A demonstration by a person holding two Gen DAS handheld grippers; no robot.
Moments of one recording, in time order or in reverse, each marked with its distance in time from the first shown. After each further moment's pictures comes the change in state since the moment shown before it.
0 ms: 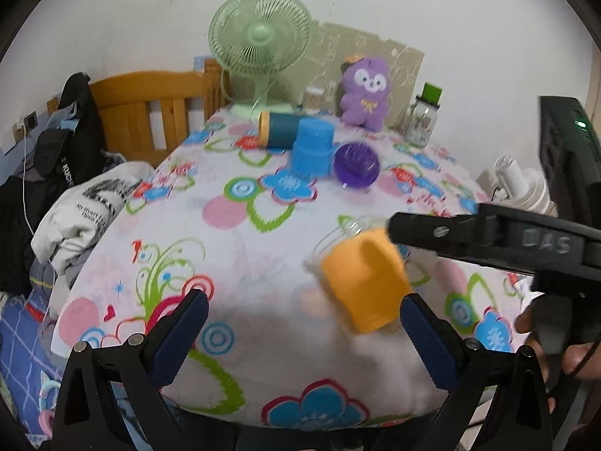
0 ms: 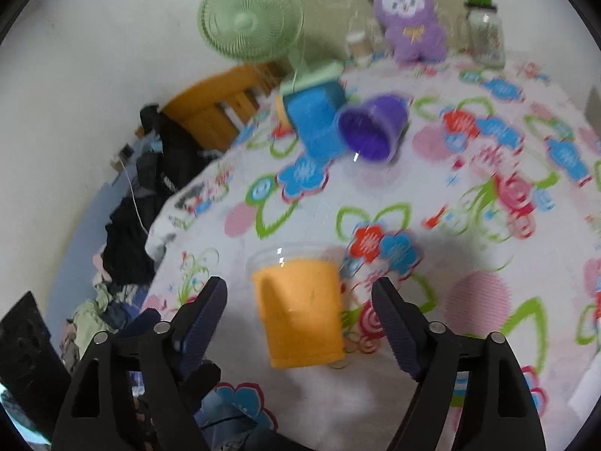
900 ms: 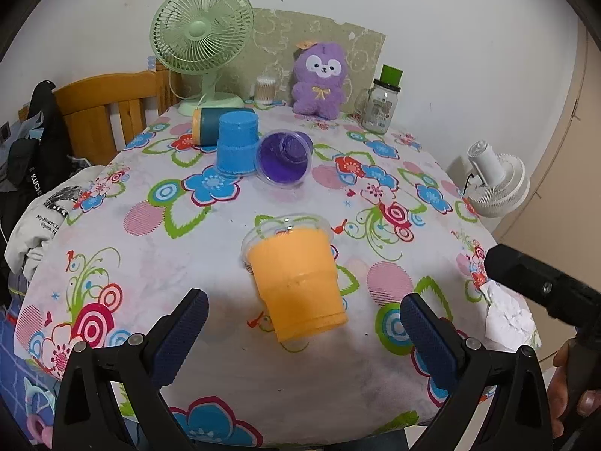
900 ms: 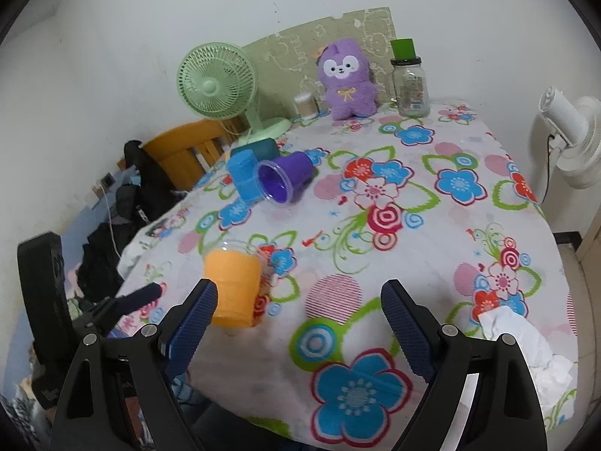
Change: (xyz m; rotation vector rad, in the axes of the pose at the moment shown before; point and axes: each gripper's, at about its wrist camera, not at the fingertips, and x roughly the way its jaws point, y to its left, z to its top) left arm 0.029 -0.077 0.006 0.040 0.055 -0.068; right arm -0.094 -0.075 -0.036 -0.048 -0.180 -0.126
